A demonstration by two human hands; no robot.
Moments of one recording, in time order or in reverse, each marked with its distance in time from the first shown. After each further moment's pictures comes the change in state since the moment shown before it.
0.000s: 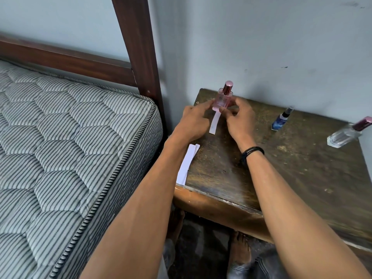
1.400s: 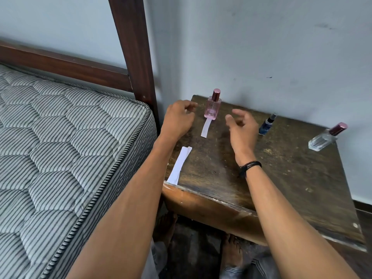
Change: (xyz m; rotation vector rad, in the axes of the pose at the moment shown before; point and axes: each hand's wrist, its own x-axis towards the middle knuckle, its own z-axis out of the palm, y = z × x) left_hand -0.003 -0.001 -0.016 -0.100 0.340 0.096; right_hand -0.032 -0.003 -0.032 0.165 0.159 0.151
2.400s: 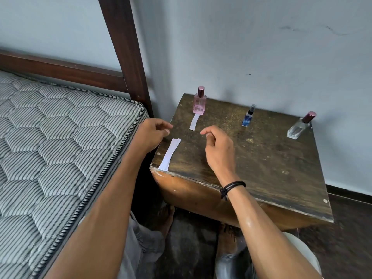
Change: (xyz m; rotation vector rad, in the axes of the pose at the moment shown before) left_hand -0.070 -0.016 -0.044 0.074 -0.098 -0.084; right_hand -0.089 -0.012 -0.035 -0.199 -0.217 -0.197
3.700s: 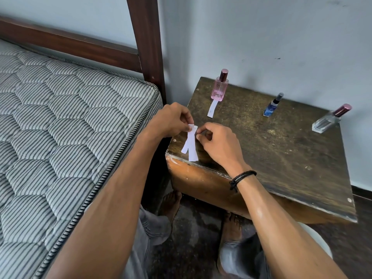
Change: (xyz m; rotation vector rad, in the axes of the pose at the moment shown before) left_hand 0.005 0.007 -0.009 0.243 -0.234 0.092; right_hand 0.001 -0.010 0.031 -0.305 -0.270 -0.129
